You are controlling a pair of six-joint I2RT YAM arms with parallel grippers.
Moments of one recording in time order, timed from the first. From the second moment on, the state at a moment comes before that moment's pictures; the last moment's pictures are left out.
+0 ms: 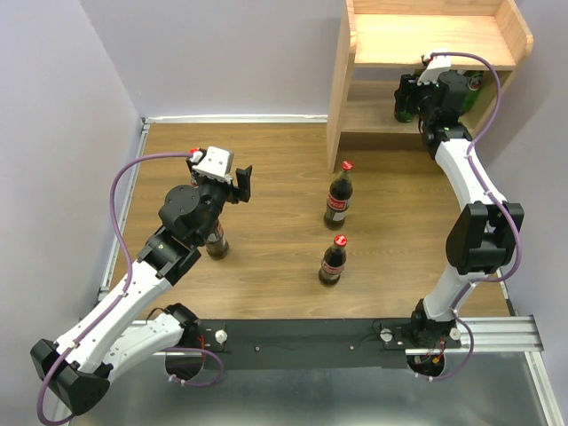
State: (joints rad) left arm -0.64 0.84 0.86 0.06 -0.31 0.07; right arm 0.01 1.79 1.62 0.05 -0.08 -0.09
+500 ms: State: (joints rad) left arm -0.64 0.84 0.86 0.06 -0.31 0.07; right arm 0.01 1.79 1.62 0.06 -0.10 -0.06
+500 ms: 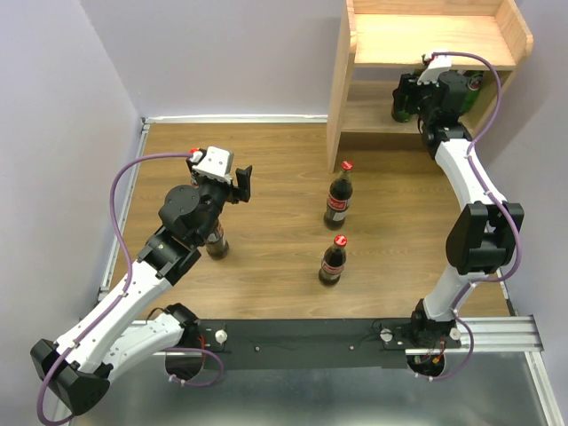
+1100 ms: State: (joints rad) left arm -0.64 0.84 0.86 0.06 -0.31 0.07; right arm 0.01 1.79 1.60 0.10 -0.11 -0.06
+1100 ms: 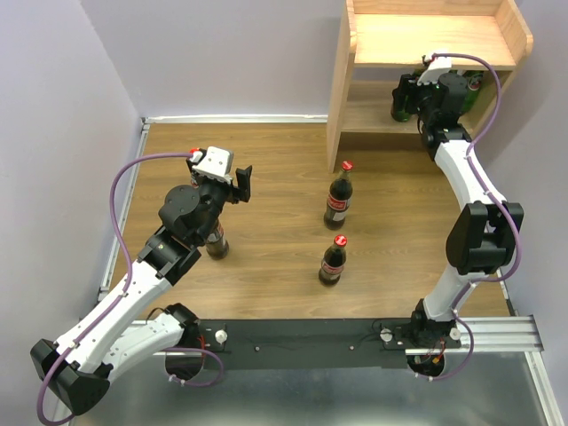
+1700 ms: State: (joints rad) left arm -0.63 0.84 0.86 0.06 -0.31 0.07; right arm 0.01 1.79 1.58 0.12 -0.12 -0.06
